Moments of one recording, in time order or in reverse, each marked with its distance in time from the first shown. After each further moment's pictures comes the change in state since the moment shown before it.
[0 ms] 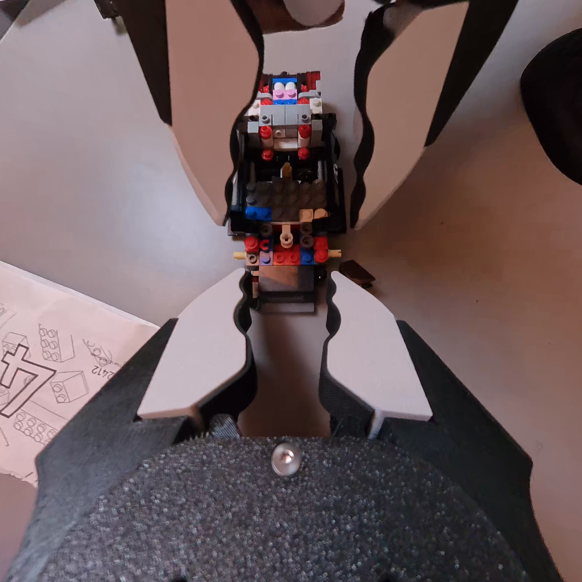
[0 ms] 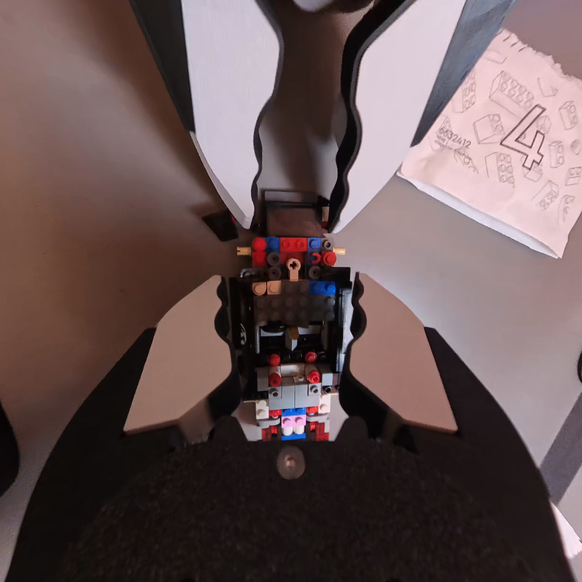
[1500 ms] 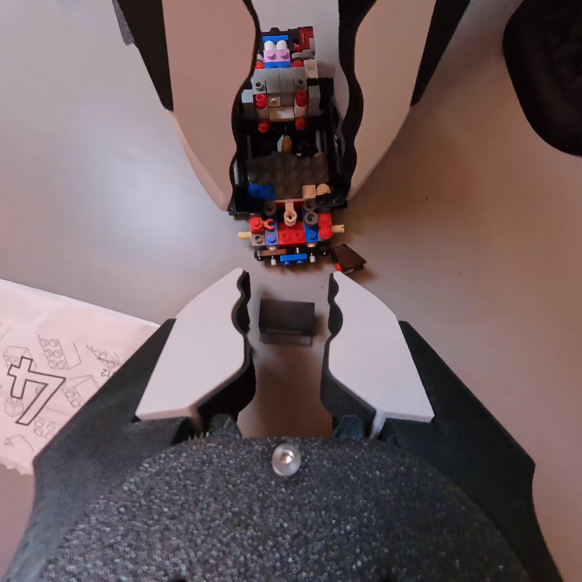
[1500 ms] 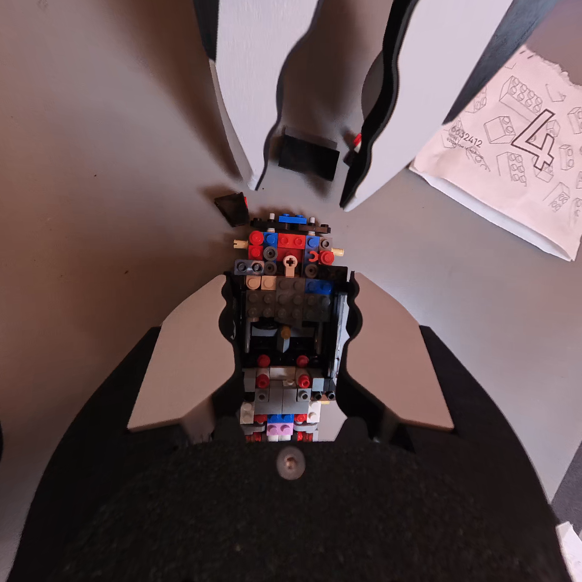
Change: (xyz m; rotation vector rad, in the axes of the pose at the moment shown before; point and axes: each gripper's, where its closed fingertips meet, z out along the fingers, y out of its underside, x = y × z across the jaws) left arm 0.004 0.004 -0.007 -0.121 0.092 0.043; right arm -0.007 0.007 -0.002 0.079 -0.022 -0.032
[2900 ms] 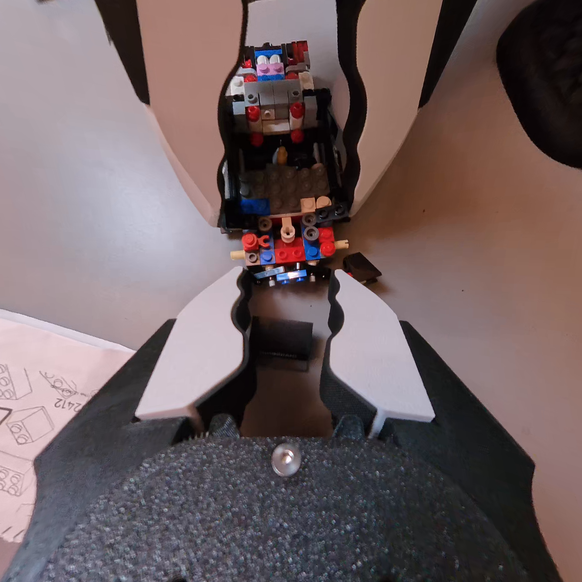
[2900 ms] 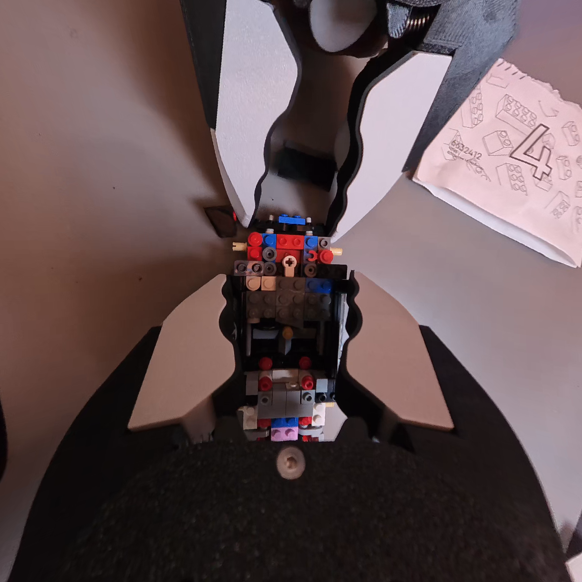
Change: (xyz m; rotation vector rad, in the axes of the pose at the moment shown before) left arm 0.009 -0.001 0.018 0.062 0.004 -0.009; right arm -0.006 -0.006 0.001 0.068 -0.003 0.011
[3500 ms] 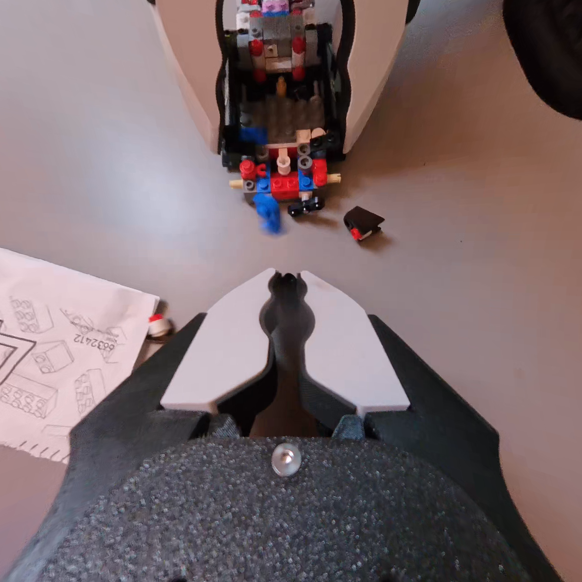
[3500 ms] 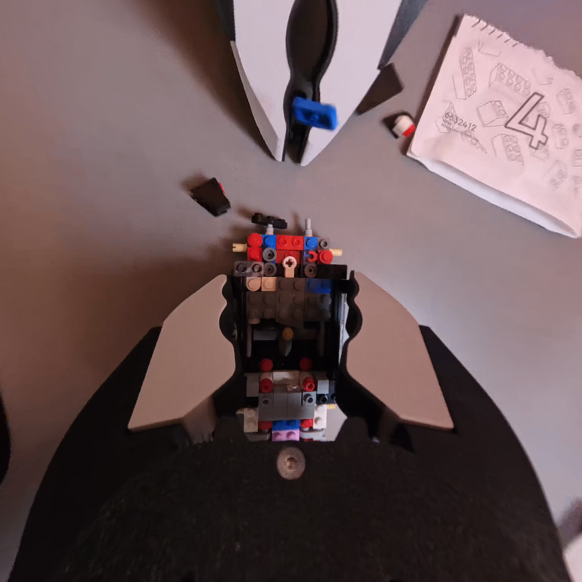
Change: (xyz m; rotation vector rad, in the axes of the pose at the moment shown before) left arm -0.001 0.022 -0.022 -0.020 -0.032 0.014; right arm 0.000 0.010 -0.005 0.003 0.019 0.040
